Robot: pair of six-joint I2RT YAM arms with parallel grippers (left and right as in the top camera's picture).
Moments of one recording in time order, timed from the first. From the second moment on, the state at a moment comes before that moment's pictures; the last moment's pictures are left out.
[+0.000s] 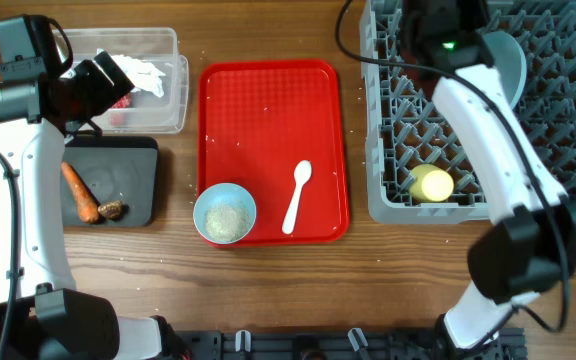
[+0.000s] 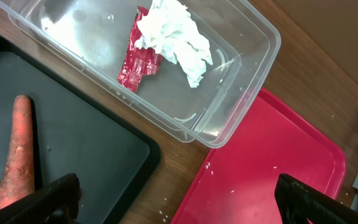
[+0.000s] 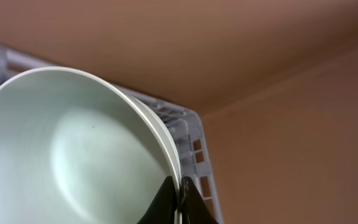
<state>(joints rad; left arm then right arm) 0.21 1.59 1.57 -0.99 0.07 -0.46 0.25 1.88 1.74 -0.41 0.88 -0.53</state>
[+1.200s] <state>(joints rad) 0.21 1.59 1.57 -0.99 0.07 -0.46 0.26 2.15 1.74 -0.18 0.99 -0.99</state>
